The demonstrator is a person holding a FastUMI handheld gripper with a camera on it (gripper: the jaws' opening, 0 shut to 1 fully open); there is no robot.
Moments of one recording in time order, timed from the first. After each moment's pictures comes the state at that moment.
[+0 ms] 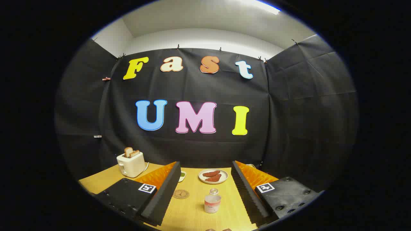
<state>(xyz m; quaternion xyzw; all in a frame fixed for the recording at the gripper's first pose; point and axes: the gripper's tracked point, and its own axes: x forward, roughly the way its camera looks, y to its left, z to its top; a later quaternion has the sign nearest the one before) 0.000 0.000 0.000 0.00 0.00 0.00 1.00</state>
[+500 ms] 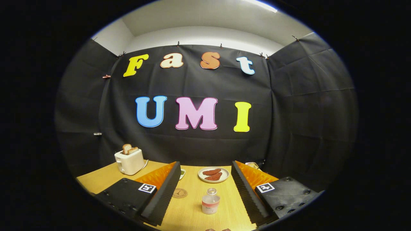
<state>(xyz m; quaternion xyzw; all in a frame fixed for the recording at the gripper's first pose) 0.026 -0.013 -0.021 0.01 0.01 0.00 1.00</state>
